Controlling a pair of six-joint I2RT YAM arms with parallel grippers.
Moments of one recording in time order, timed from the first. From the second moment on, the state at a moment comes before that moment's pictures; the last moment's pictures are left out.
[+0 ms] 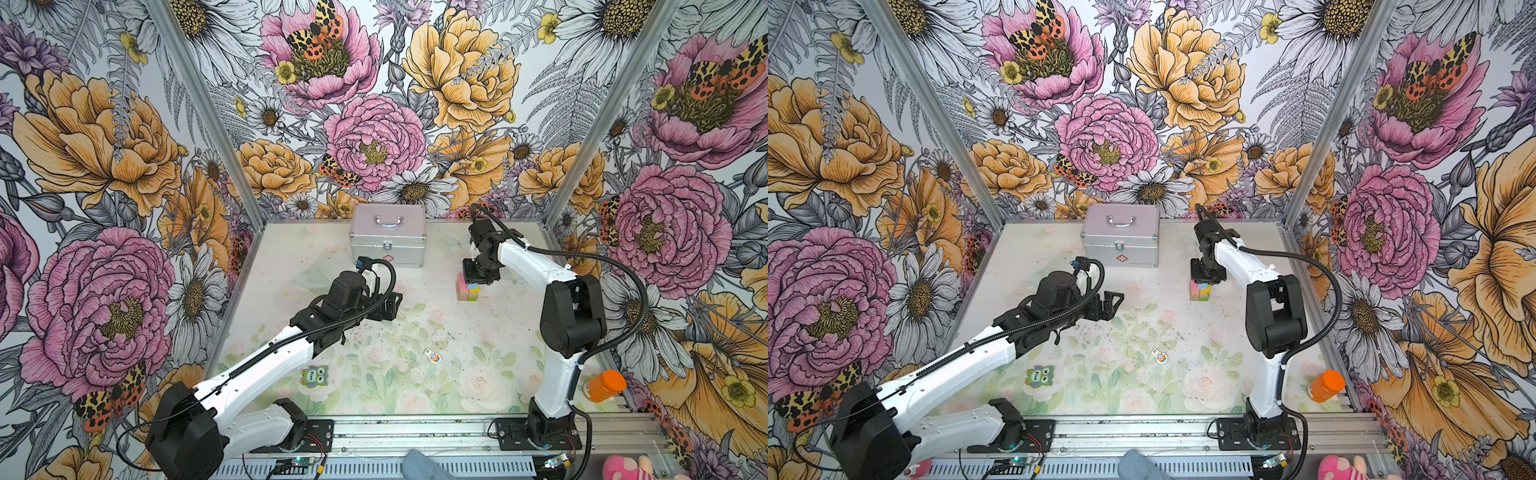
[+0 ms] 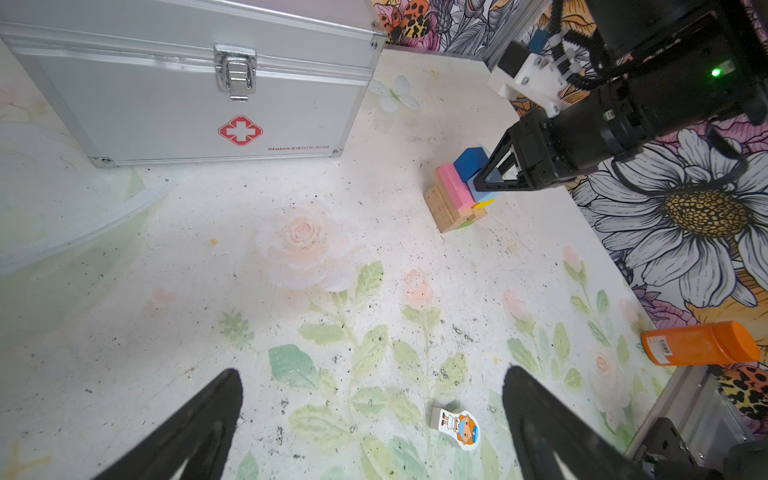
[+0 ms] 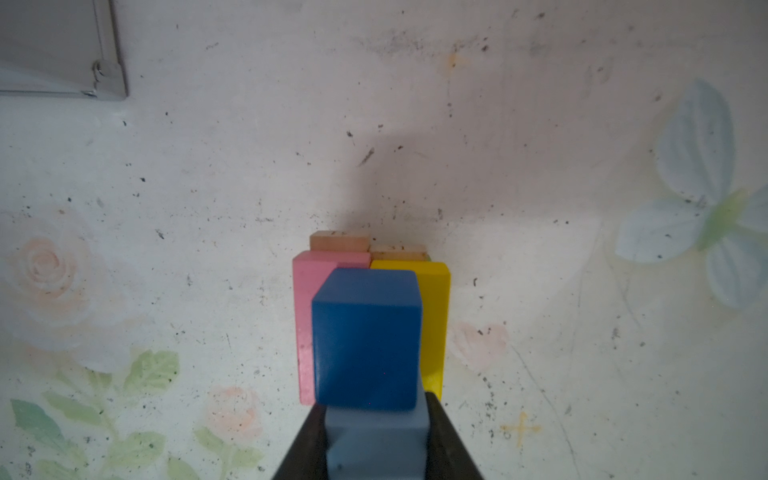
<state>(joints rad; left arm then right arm) -0.66 1.14 0.82 -0.23 0.02 -0.45 0.23 1.94 1.58 -1.00 -0.04 0.25</state>
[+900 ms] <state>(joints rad) -0.65 1.14 0.80 -0.21 0.05 -0.45 0.23 1.95 1.59 -1.00 -0.05 0.26</state>
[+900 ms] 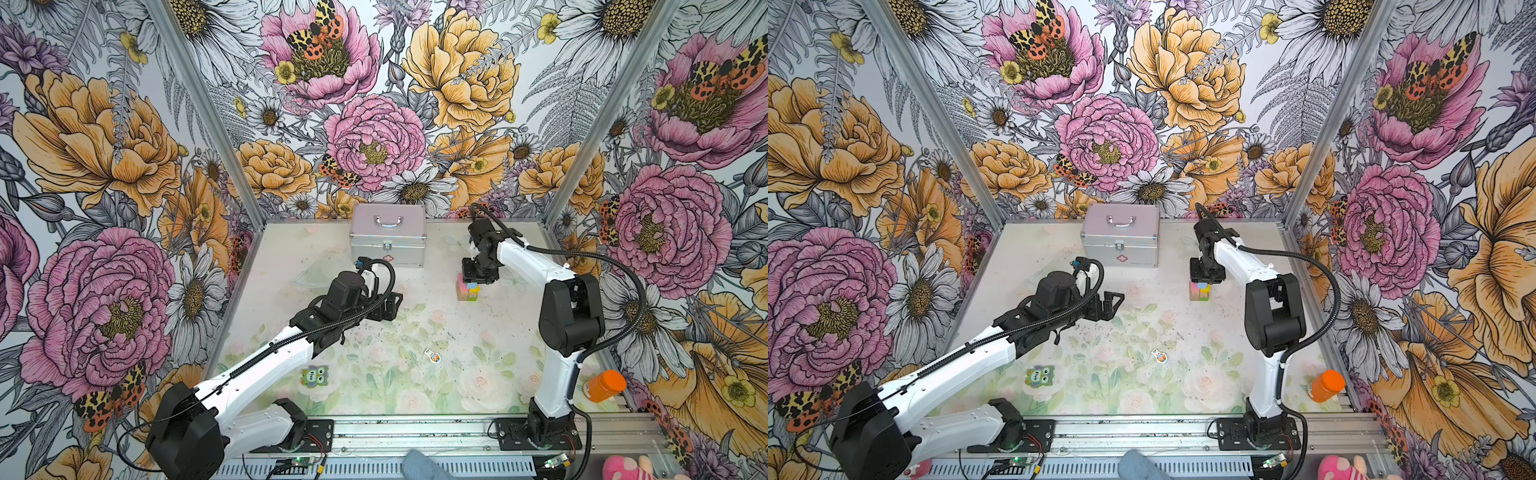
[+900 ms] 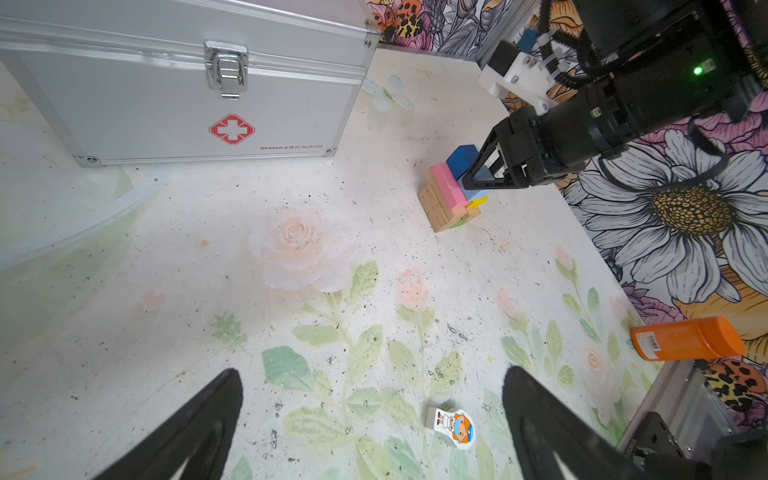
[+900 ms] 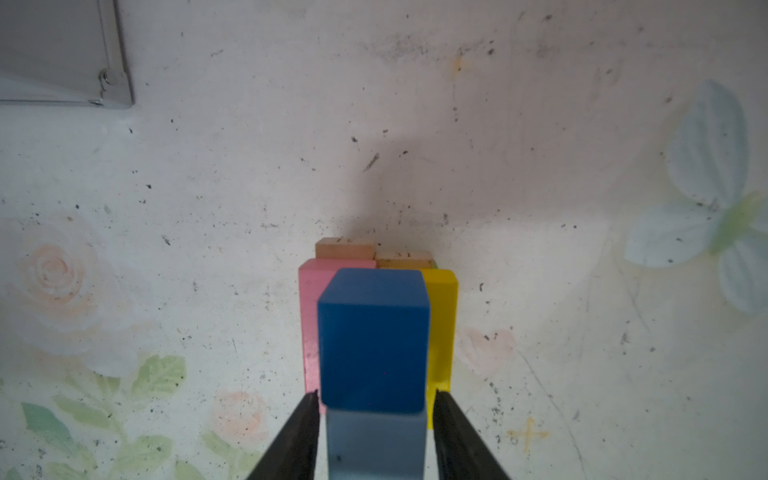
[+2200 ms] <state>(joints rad) -1.01 0.72 0.74 -0.41 -0.23 -0.56 0.32 1.39 1.34 -1.03 -0.06 0.31</state>
